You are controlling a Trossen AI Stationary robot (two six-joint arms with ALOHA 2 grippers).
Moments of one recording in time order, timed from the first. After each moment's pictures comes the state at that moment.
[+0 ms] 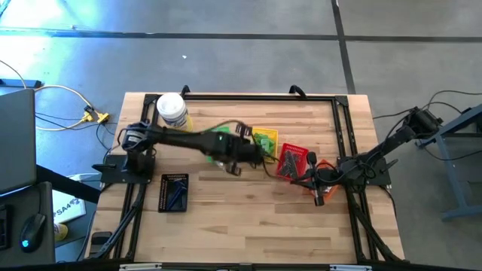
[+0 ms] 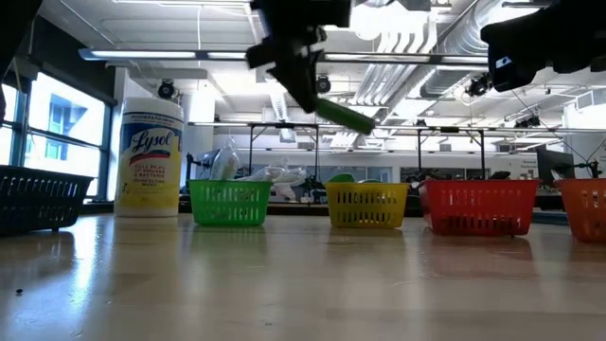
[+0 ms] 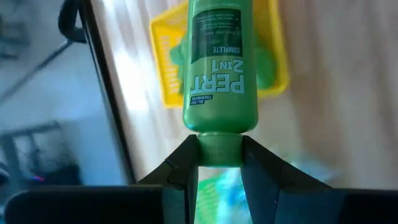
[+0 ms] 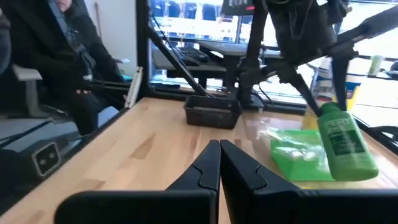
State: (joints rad) left arm -0.09 1.92 1.79 -1.00 -0.53 0.33; right arm 0.54 0.92 0.13 0.78 0.41 -0.06
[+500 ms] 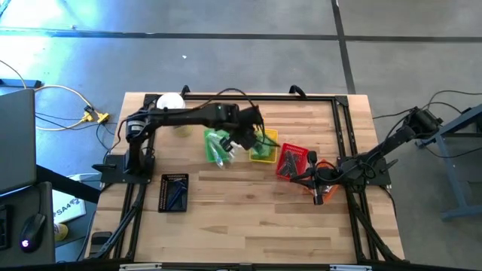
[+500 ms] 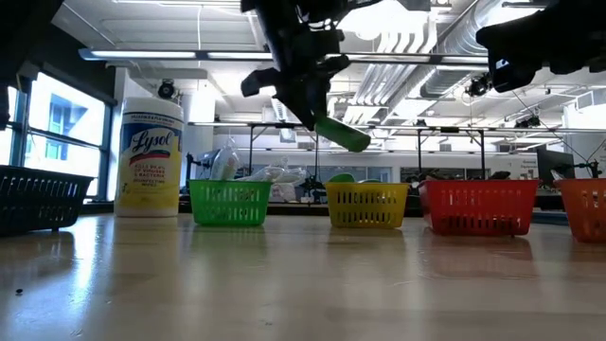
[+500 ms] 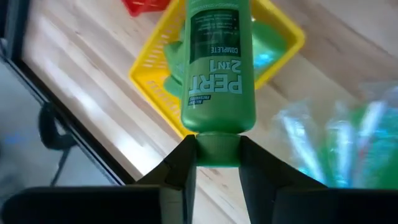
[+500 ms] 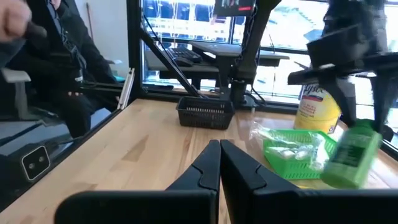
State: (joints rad) left arm 0.18 1.92 1.79 -0.92 -0.13 1.14; right arm 0.53 0.92 0.13 0.79 0.45 -0.06
